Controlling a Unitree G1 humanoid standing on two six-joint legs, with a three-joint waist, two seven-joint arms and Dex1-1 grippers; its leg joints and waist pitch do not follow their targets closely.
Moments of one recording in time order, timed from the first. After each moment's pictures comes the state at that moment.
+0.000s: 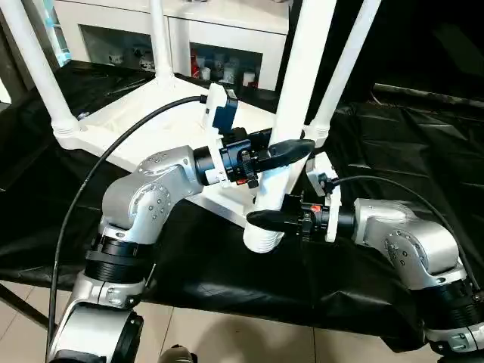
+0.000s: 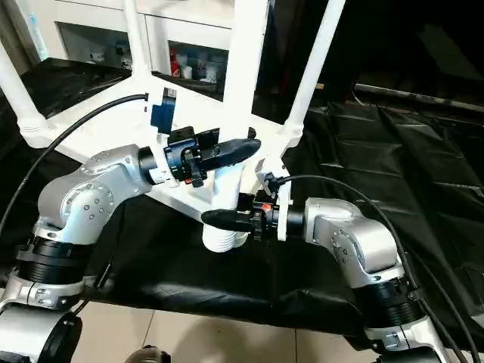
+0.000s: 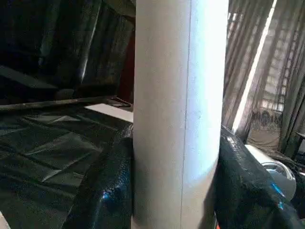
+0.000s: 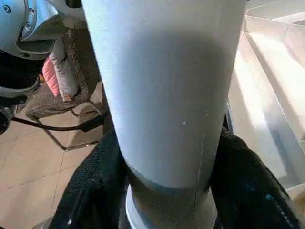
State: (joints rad) left arm -0.68 0.21 -0.07 0.05 -0.63 0.62 -0.91; right arm -0.45 -0.39 0.16 0.01 0.54 0.69 1.00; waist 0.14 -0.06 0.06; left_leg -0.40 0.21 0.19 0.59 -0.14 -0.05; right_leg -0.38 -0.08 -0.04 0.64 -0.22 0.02
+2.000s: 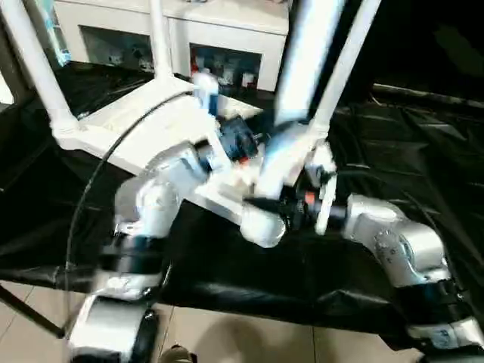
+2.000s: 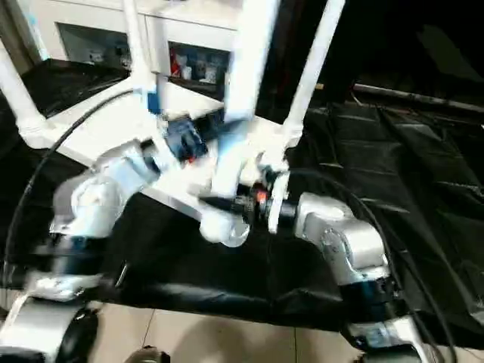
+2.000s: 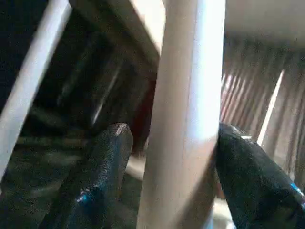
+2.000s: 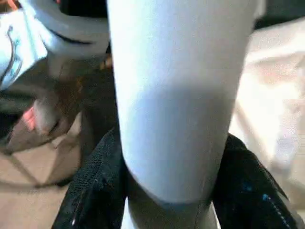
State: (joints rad) left arm -0.73 0.05 0.14 0.23 -0.75 0.51 -0.80; right arm -0.47 -0.27 0.07 0.07 0.51 0.59 0.88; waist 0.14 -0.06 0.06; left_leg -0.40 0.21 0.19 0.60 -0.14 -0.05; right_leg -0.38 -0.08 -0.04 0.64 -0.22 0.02
